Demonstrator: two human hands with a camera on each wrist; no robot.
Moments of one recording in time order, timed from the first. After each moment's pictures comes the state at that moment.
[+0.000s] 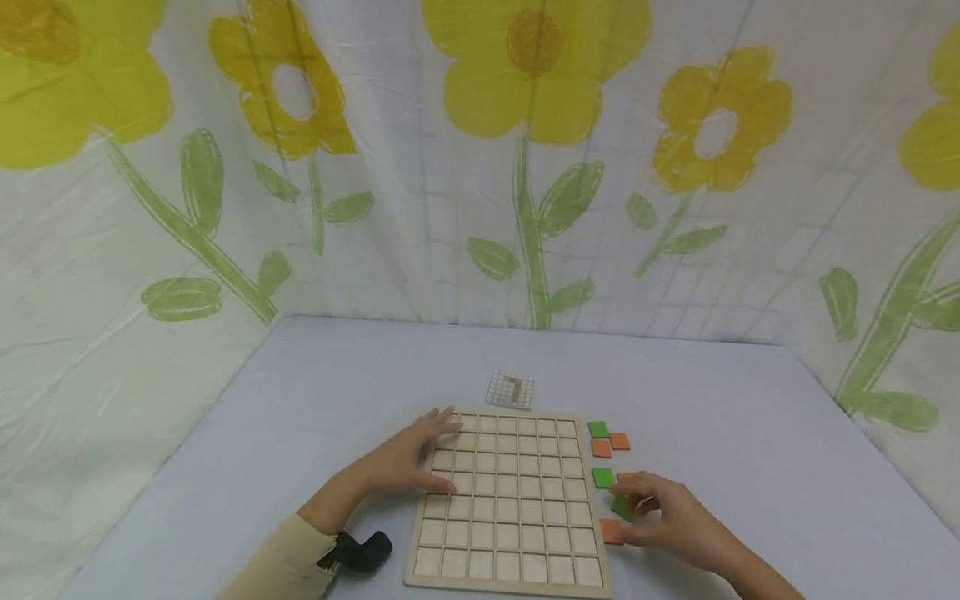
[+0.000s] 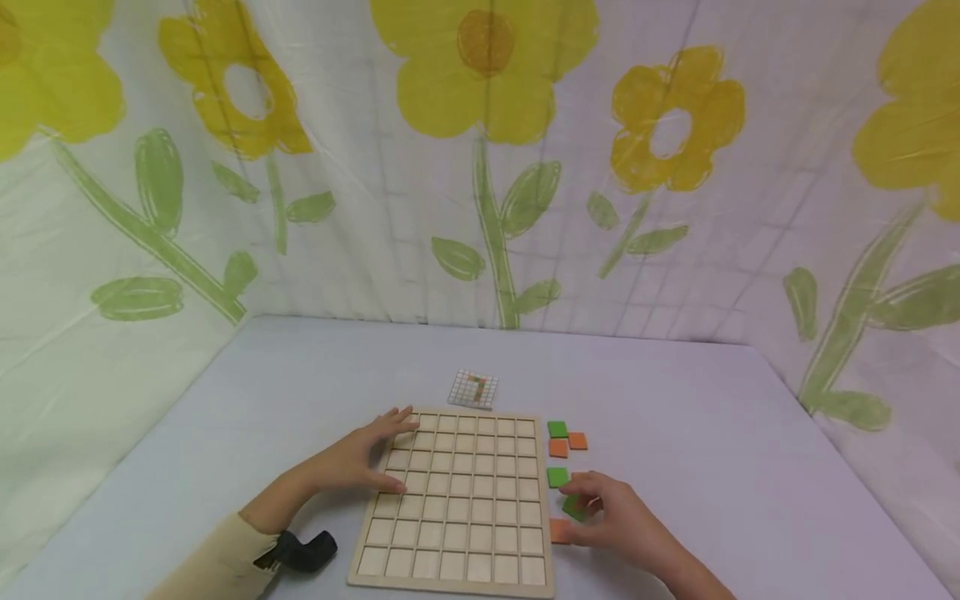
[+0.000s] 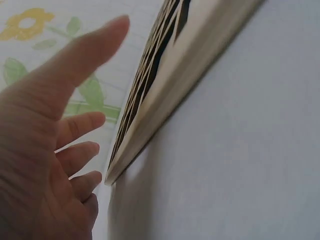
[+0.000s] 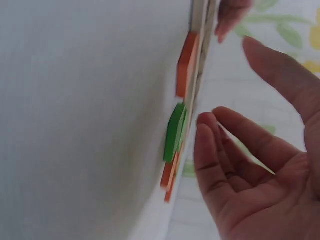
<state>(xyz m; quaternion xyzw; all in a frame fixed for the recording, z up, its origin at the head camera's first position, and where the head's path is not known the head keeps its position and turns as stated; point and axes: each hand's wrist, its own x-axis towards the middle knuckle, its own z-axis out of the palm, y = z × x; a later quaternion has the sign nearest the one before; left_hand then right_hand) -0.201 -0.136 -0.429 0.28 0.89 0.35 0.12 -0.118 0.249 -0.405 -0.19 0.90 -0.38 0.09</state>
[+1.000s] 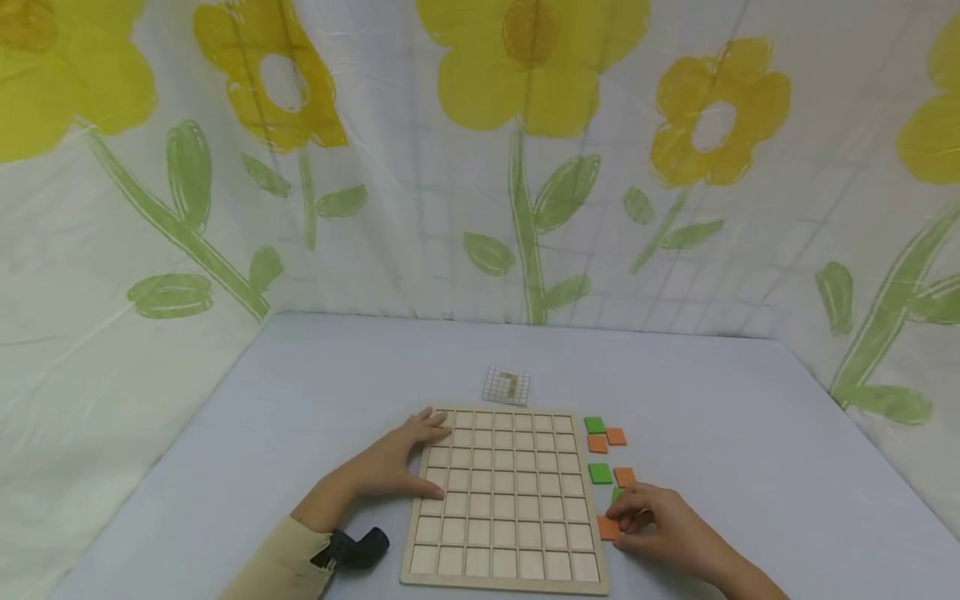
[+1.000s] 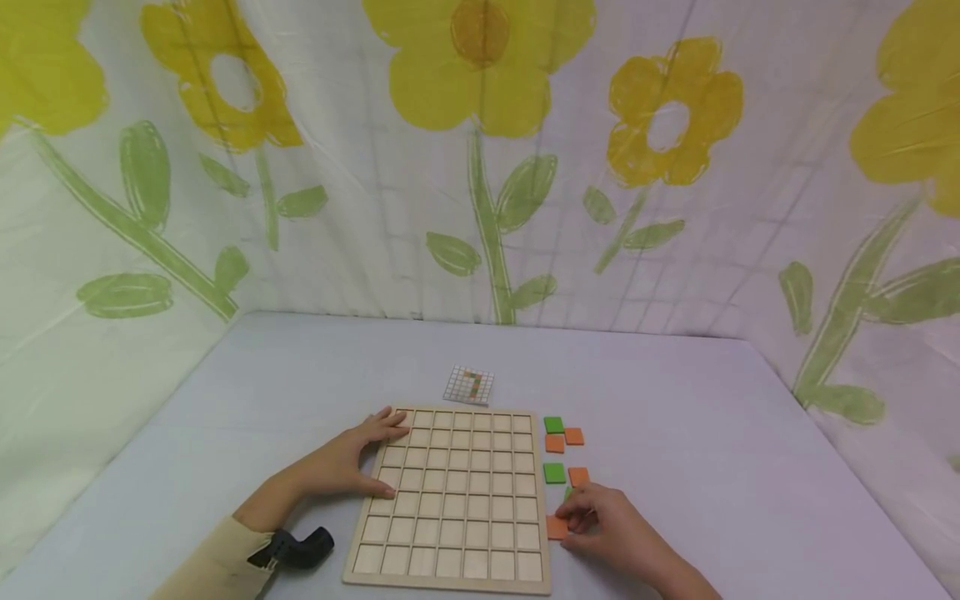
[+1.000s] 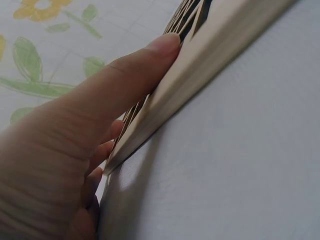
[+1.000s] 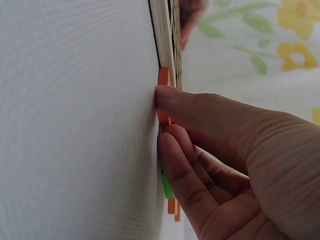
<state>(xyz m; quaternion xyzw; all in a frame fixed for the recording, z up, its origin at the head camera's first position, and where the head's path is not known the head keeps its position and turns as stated) -0.203 -0.145 -0.442 0.29 0.89 0.34 0.10 -0.114 0.251 -0.422 -0.22 0.88 -0.40 0.11</state>
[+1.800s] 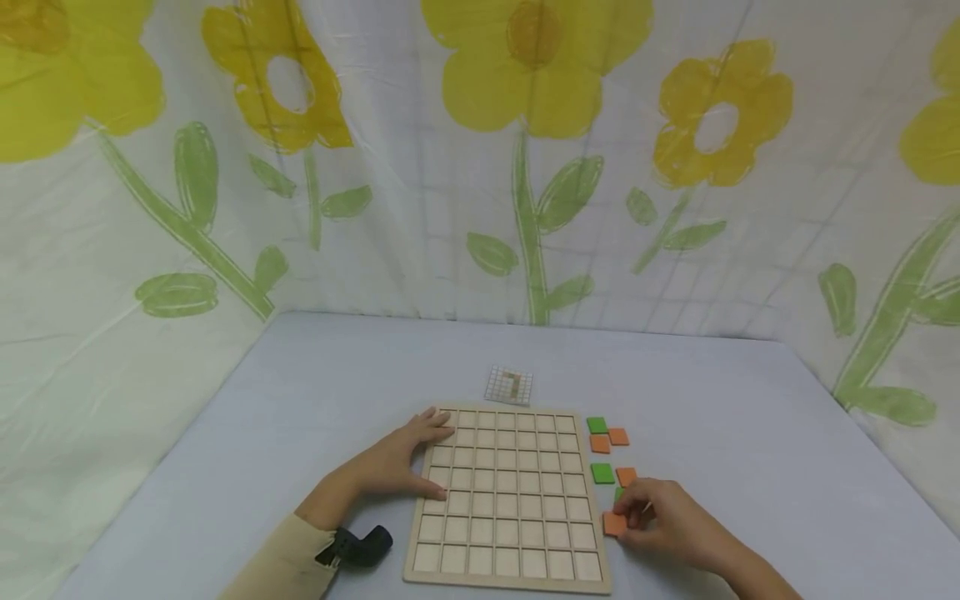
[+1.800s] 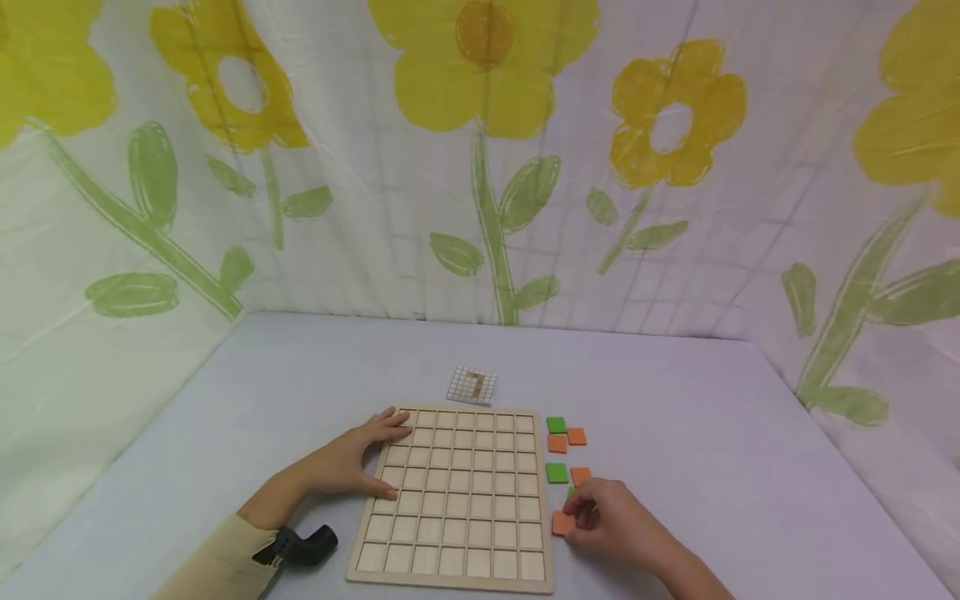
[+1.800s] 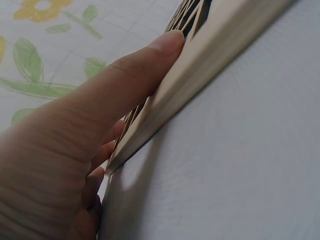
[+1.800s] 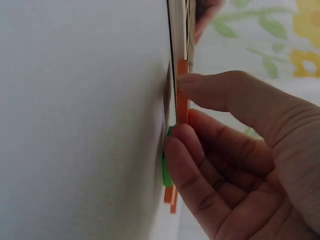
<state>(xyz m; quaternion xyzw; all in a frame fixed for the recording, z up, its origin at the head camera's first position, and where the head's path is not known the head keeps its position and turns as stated) -0.204 -0.145 -0.444 0.29 0.89 0.32 0.10 -0.118 0.249 -0.413 -0.22 0.90 -0.35 0.11</state>
